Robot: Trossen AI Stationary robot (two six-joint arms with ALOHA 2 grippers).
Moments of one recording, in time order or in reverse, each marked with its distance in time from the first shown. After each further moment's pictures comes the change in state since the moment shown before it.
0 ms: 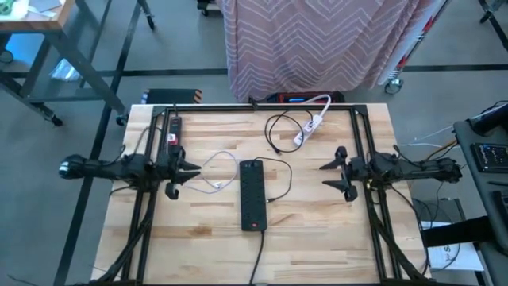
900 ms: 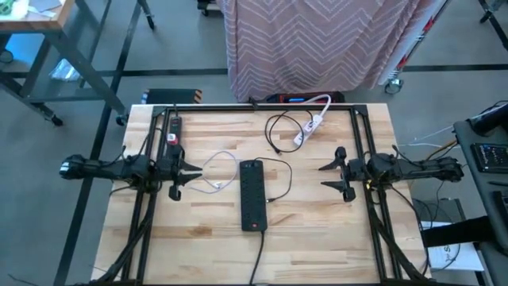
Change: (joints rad) left arm 0.000 0.110 0.000 -0.027 -0.011 0.133; right arm 0.002 0.045 0.000 -0.033 -0.008 -0.031
